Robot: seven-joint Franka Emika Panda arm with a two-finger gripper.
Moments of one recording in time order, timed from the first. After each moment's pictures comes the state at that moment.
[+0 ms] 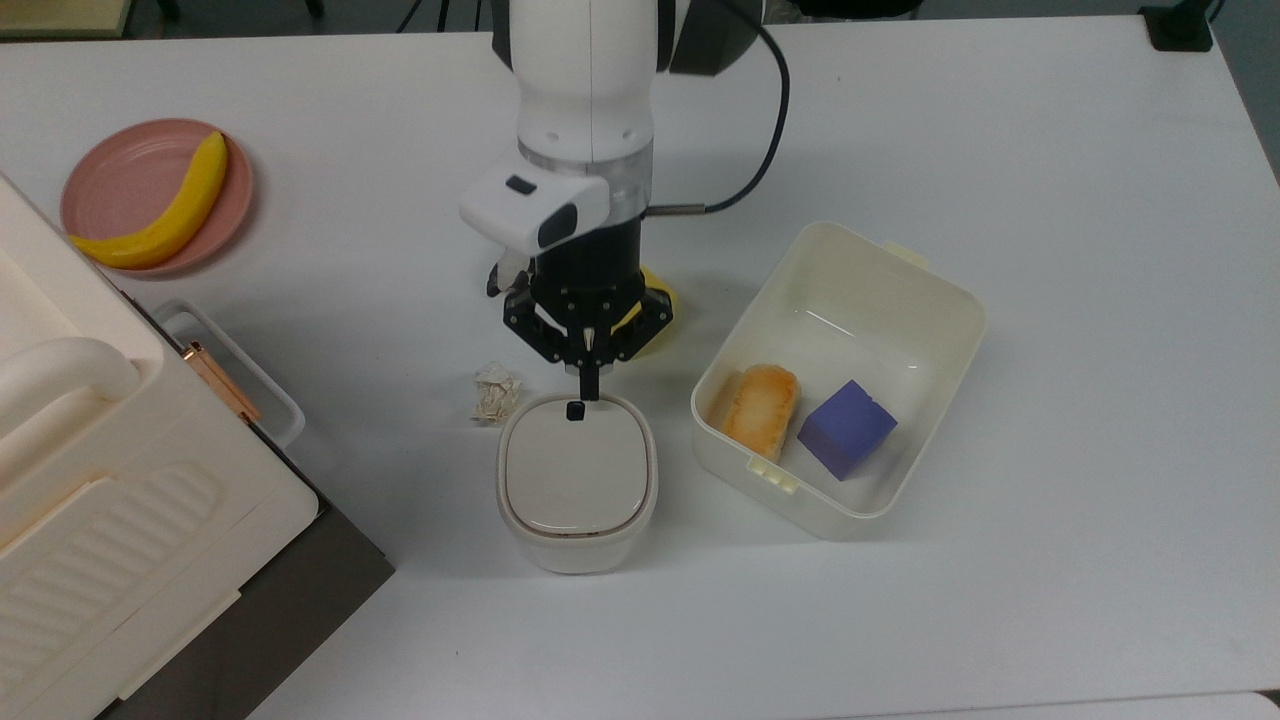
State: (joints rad) arm 0.11 0.41 -0.02 -1.58 -0.07 2.42 0.07
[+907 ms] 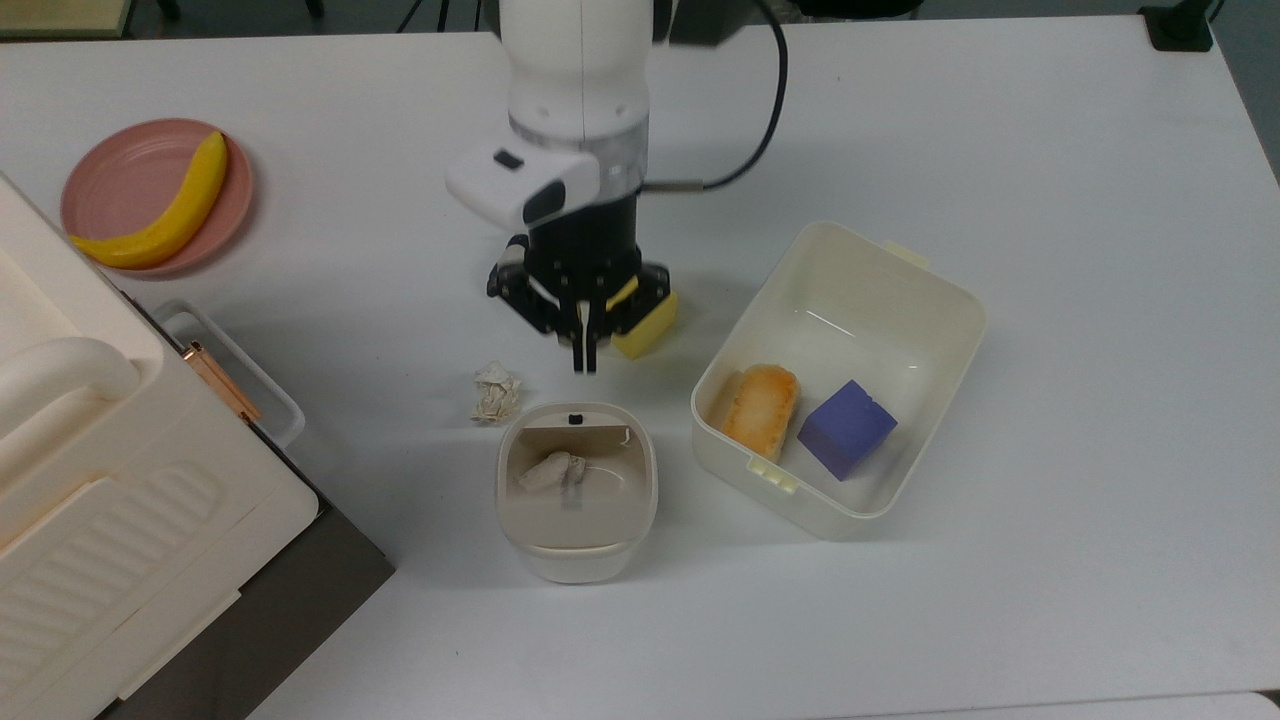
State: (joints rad) arm 0.11 0.36 -0.03 -1.55 -0.05 2.27 0.10
